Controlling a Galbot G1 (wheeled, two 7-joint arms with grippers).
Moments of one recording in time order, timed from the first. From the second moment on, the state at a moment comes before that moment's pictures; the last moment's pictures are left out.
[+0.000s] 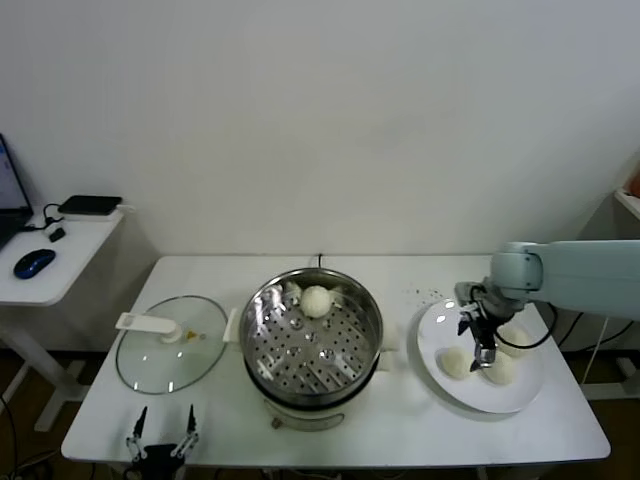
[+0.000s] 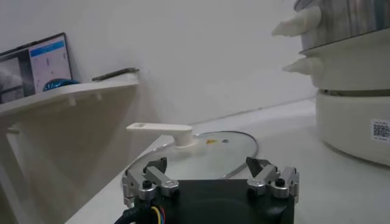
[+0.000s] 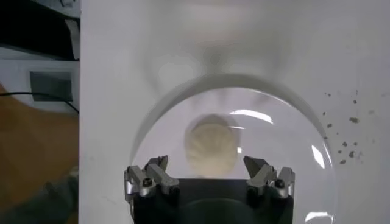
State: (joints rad) left arm 1.64 -1.61 -0.79 -1.62 0.15 -0.45 0.01; right arm 0.72 0.82 -1.98 1.38 0.69 -0.31 -0.76
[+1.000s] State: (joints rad) left arm 1.64 -1.61 -0.79 -1.62 0.15 -0.45 0.01; right arm 0.57 0.84 -1.88 1.29 0.63 -0.33 -0.75
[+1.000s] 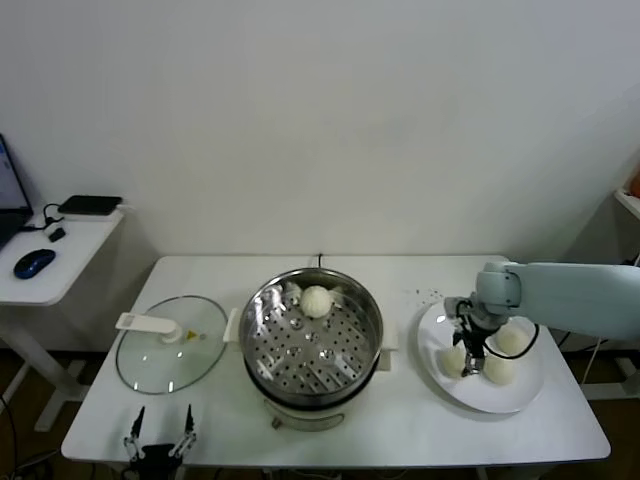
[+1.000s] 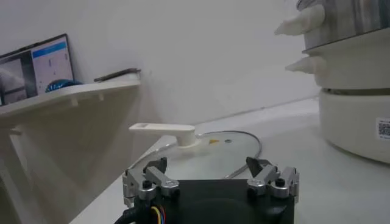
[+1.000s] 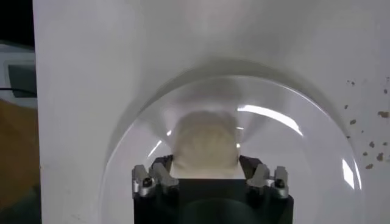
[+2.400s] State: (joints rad) left arm 1.65 -1.61 -0.78 -1.65 0.18 -0.45 0.01; right arm 1.26 1.11 -1.91 1.64 1.19 -0.47 -0.81
